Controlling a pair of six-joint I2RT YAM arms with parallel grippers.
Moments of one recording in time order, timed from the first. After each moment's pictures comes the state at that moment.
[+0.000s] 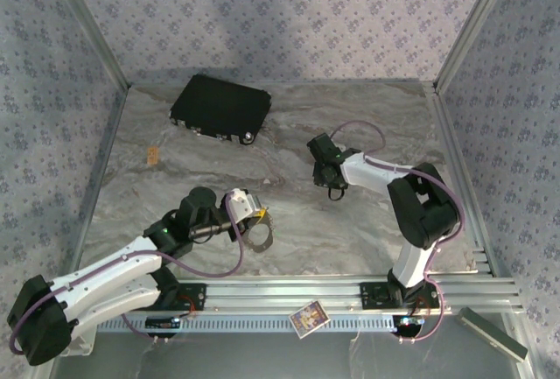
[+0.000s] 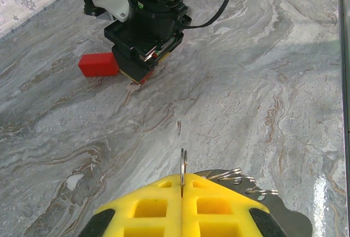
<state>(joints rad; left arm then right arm) -0.83 0.82 0.41 0.00 0.27 0.23 0.55 1.76 1.06 -0.48 0.22 0.69</state>
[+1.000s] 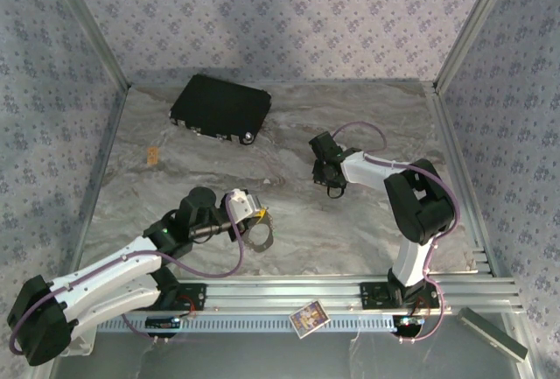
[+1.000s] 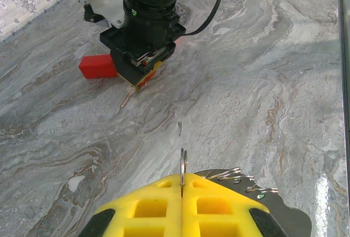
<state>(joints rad) -0.83 0.82 0.41 0.00 0.27 0.25 0.53 1.80 1.06 -0.43 0.16 0.72</state>
